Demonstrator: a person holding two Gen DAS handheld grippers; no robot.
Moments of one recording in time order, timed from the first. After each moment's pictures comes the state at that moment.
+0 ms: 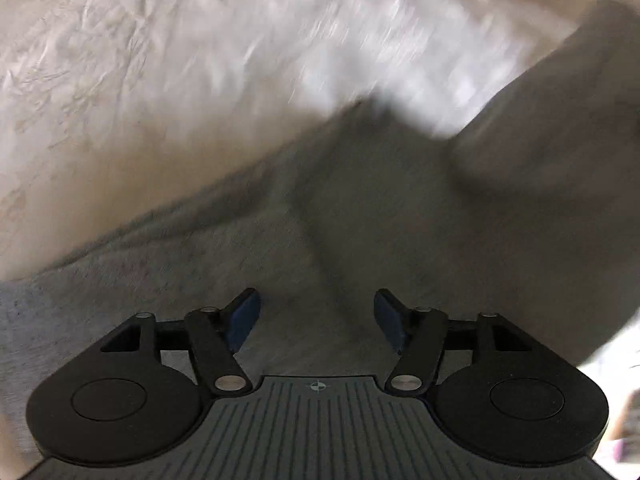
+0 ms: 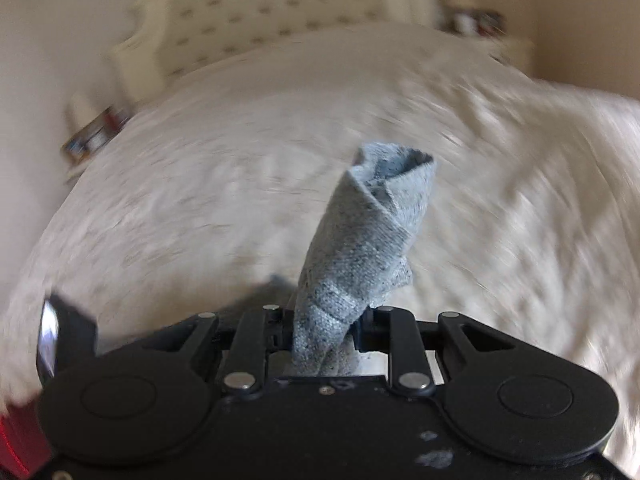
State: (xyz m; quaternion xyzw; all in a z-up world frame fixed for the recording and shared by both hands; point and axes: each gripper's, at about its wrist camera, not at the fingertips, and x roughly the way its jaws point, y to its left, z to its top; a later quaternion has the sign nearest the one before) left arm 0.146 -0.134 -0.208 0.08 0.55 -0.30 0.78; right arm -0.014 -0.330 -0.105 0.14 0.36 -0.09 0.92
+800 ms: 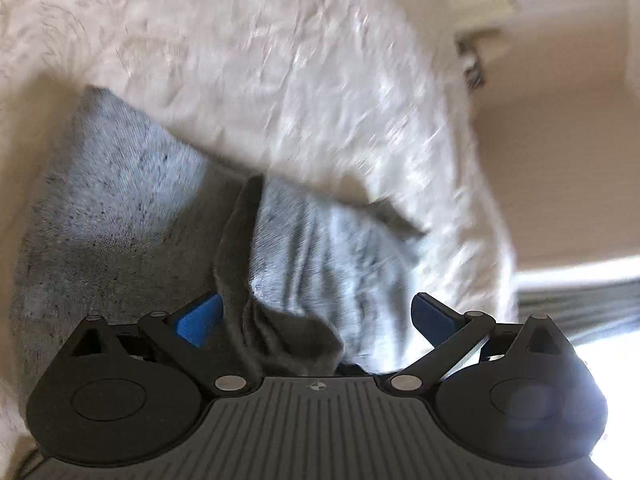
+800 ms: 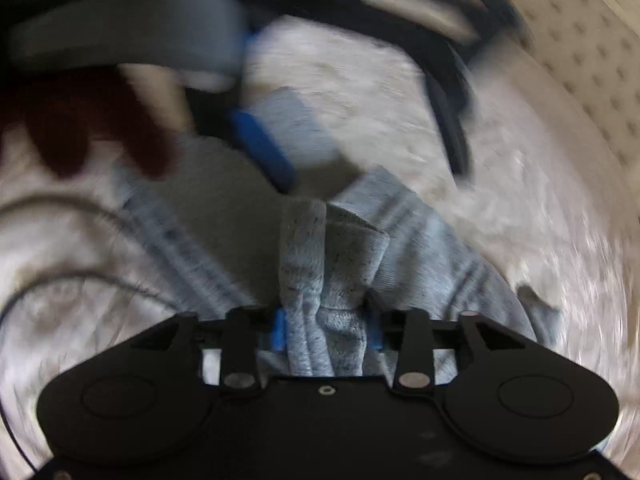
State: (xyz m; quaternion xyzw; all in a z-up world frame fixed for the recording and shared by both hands) left arm 0.179 0.047 -0.223 -0.27 0.60 -0.28 0.70; right arm -0.009 -0.038 -0.211 -0.29 0.42 0.17 0.84
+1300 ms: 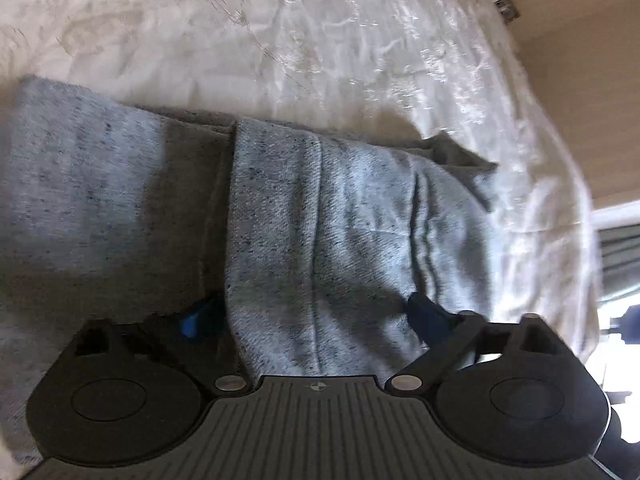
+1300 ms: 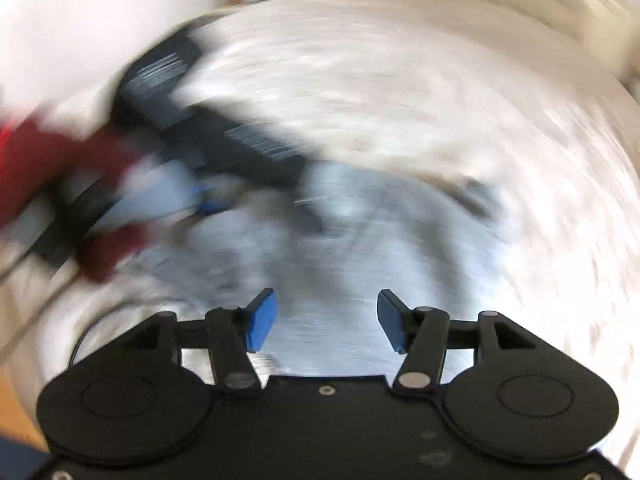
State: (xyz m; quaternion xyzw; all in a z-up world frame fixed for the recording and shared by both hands) left arm 0.167 -0.013 -0.241 -0.12 0.62 -0.25 0.73; right arm -0.047 -0.172 -0.160 -0.01 0.45 0.08 0.89
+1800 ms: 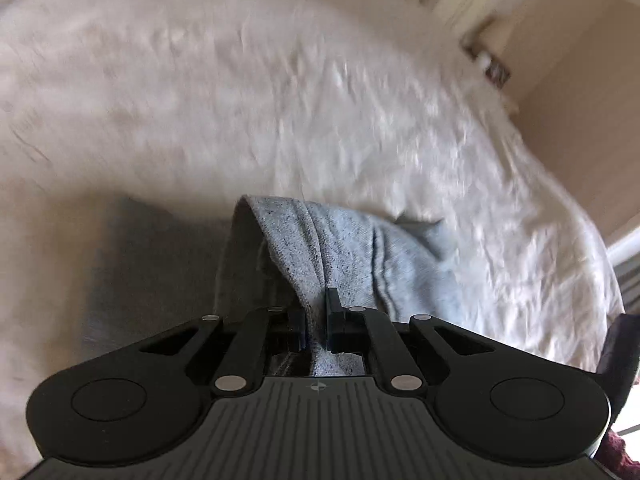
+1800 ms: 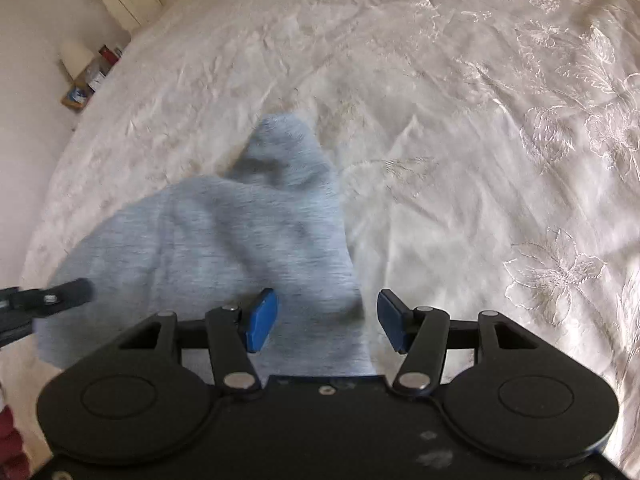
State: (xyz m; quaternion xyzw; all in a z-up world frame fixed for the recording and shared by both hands) left arm 0.106 0.014 -0.140 -0.10 0.48 -0.20 0.85; right arm -0.006 -0.288 -0.210 0.25 0.49 -0.05 0.84
